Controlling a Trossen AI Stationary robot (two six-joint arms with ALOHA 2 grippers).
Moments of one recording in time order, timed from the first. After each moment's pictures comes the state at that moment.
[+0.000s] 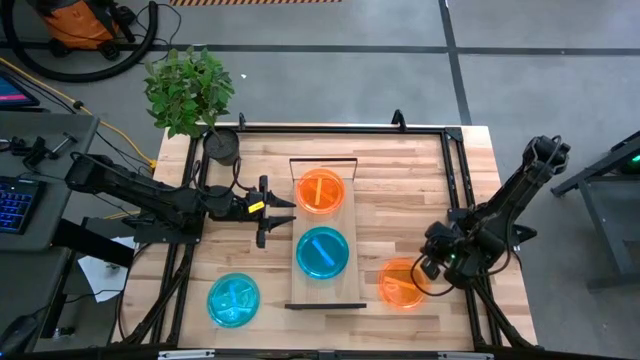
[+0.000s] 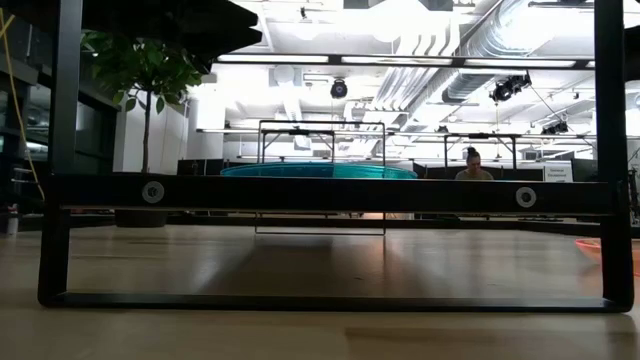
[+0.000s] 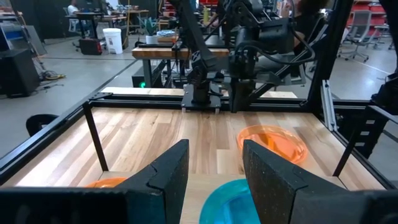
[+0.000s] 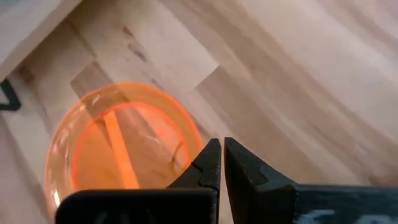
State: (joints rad) left arm -0.17 1.07 0.46 0.52 -0.22 -0.02; right arm 0.92 1.05 0.57 -0.88 0.50 1.61
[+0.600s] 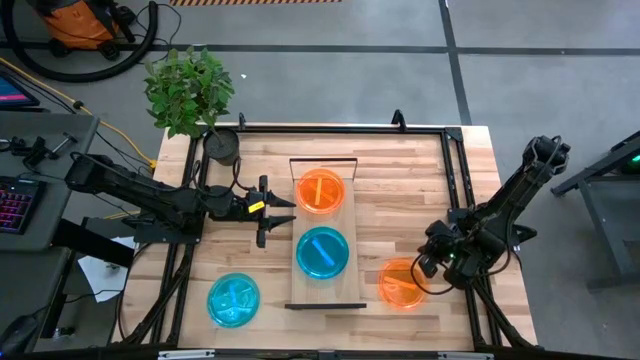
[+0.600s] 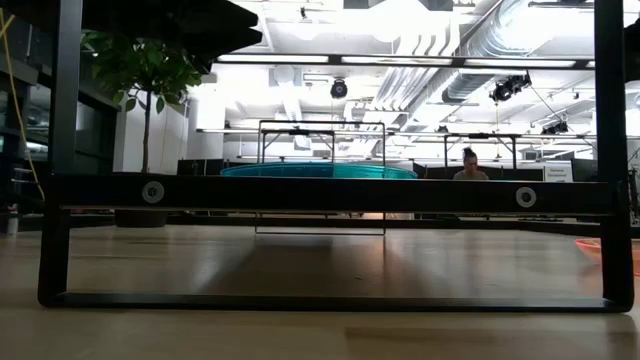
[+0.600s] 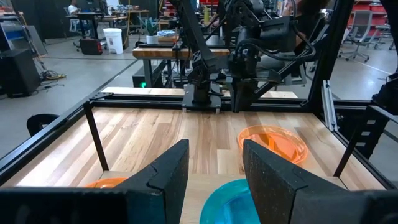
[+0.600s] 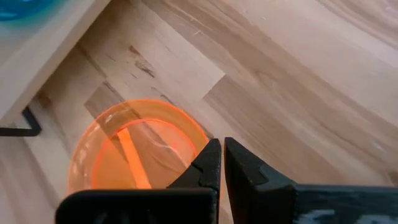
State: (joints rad) left arm -0.17 1.07 0.46 0.52 -0.22 -0.02; right arm 0.92 1.05 0.57 -0.85 0.52 1.70
